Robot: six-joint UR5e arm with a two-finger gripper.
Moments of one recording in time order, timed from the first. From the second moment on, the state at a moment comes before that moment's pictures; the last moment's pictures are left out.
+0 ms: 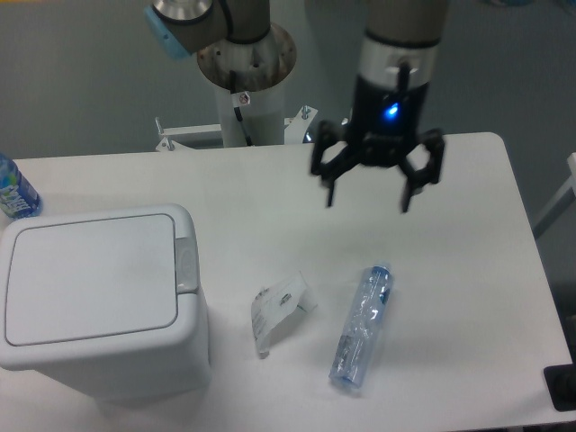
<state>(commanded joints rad) 2.50 -1.74 -1.42 -1.17 1.17 0.28</state>
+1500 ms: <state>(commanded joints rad) 2.35 -1.81 -1.43 -1.08 1.18 0.26</state>
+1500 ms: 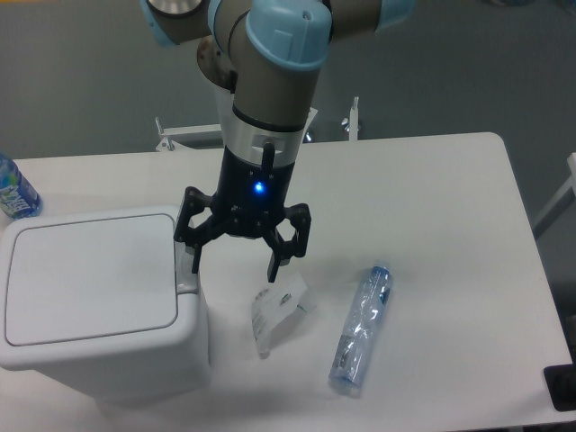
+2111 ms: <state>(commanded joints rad) 2.34 -1.80 -1.46 -1.07 1.18 0.25</state>
